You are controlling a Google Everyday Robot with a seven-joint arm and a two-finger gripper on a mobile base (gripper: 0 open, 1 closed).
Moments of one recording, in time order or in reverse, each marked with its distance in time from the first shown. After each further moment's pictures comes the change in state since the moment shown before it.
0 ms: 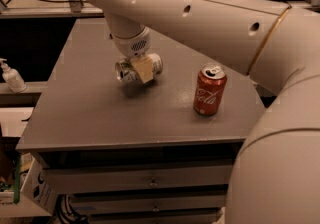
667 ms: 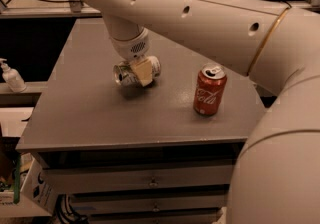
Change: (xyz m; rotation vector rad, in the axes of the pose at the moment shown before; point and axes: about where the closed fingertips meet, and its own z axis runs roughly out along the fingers) arm -0.007 0.004 0.001 -0.010 -0.013 -0.045
